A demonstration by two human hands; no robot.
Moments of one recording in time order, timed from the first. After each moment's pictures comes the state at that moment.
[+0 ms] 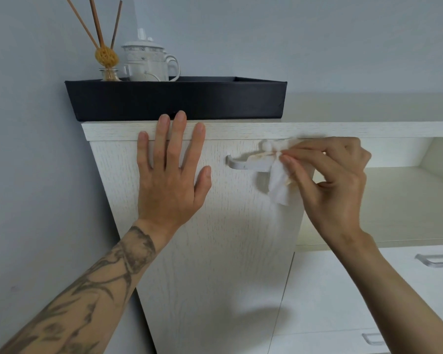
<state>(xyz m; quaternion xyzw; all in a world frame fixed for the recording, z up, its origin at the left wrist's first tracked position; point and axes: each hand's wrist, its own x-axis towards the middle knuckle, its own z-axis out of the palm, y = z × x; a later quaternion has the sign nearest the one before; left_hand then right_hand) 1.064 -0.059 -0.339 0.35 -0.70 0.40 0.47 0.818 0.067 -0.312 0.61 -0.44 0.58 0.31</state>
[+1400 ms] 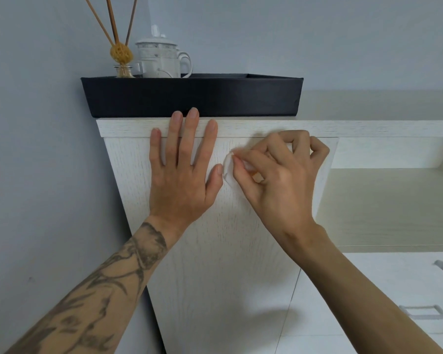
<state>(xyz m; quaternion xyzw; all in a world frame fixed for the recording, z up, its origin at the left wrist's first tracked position) 1.064 -0.060 -0.340 0.34 -0.70 0.41 0.48 0.897 0.041 -0.309 0.61 -0.45 0.53 0.38</state>
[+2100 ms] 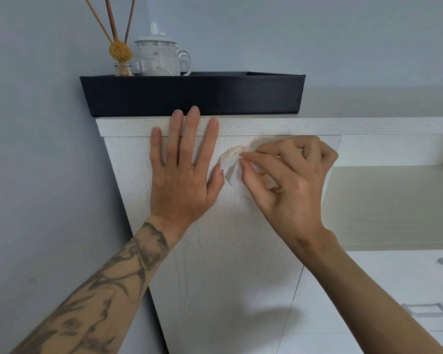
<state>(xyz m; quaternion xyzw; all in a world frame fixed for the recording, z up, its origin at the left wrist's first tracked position) 1.064 -0.061 -0.341 0.34 -0.70 0.41 0.47 0.885 0.038 -0.319 0.62 -0.41 0.57 0.36</state>
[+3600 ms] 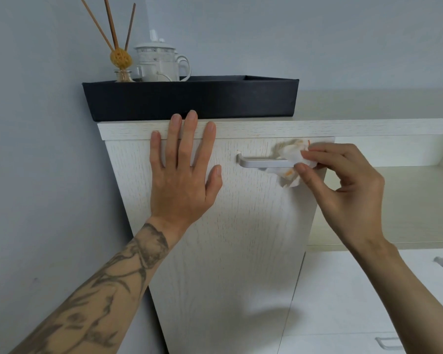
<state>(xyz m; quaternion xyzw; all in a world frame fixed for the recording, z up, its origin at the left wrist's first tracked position) 1.062 -0.060 -0.339 0.35 -0.70 0.40 0.47 0.810 0.073 -0.321 0.63 -0.46 0.60 0.19</state>
